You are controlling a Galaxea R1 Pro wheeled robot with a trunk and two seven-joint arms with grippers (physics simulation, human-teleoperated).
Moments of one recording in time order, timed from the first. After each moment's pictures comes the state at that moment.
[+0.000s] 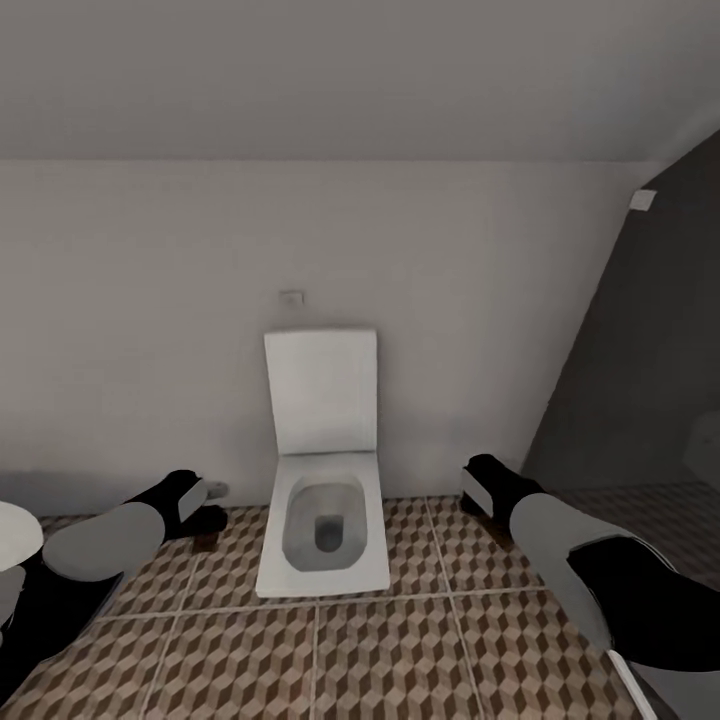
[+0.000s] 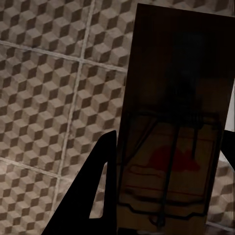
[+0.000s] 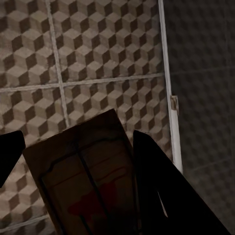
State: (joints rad) left arm -1.11 0.11 -2.14 0.04 2.33 0.64 0.23; right arm -1.11 0.02 0.28 -0.13 -0.26 0.70 -0.39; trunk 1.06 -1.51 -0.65
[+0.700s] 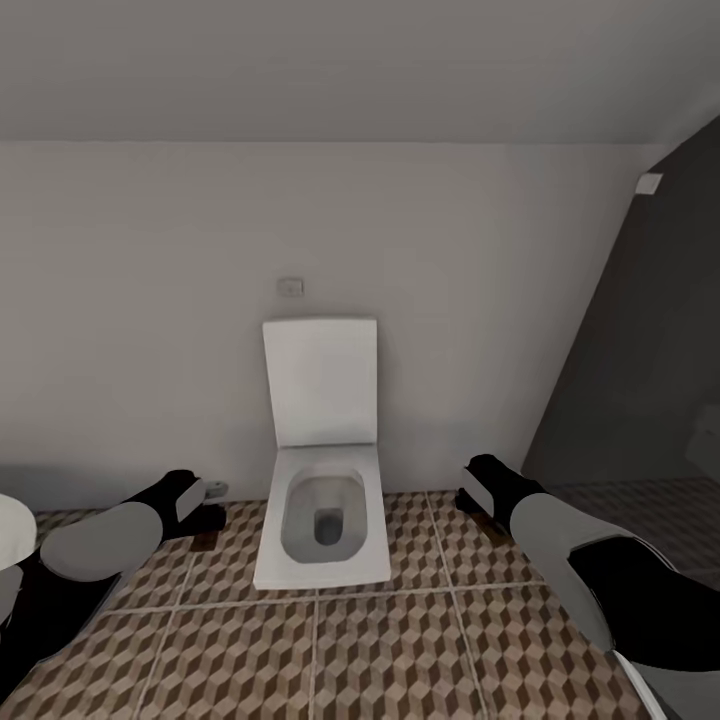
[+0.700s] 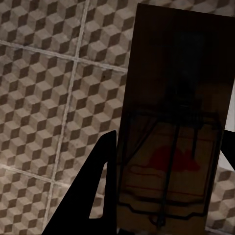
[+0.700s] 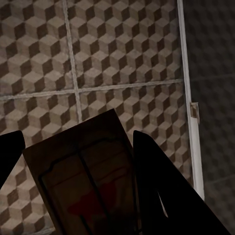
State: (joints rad) left arm -1.11 0.12 -2.14 0.04 2.33 0.64 0.21; right arm -1.11 0.02 0.28 -0.13 -0.26 0.66 -0.33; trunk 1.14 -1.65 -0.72
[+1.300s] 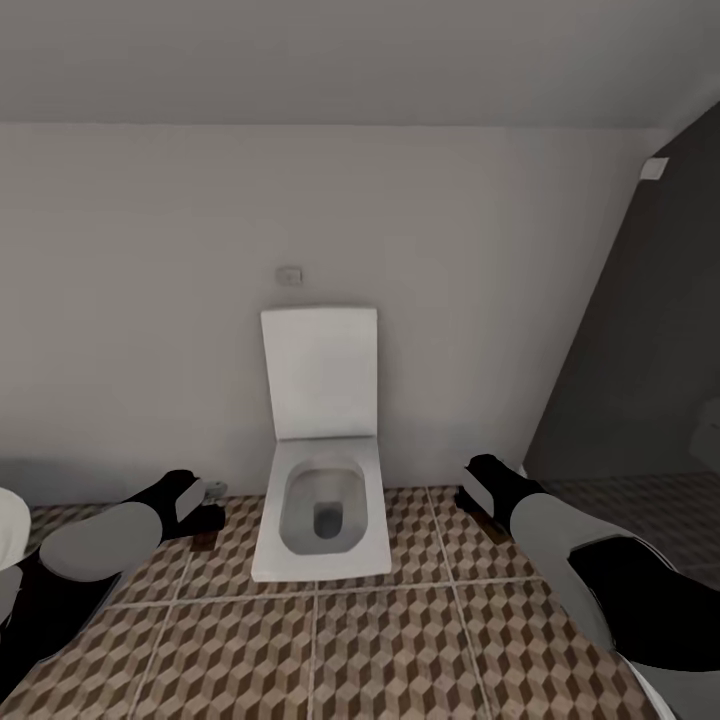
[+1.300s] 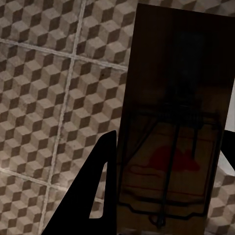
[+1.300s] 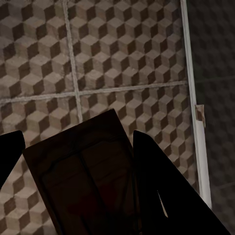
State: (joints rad) left arm -1.11 0.12 -2.14 0.05 2.33 0.64 0.21; right arm -1.11 0.02 0.28 -0.13 -0.26 0.64 -0.33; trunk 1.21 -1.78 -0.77
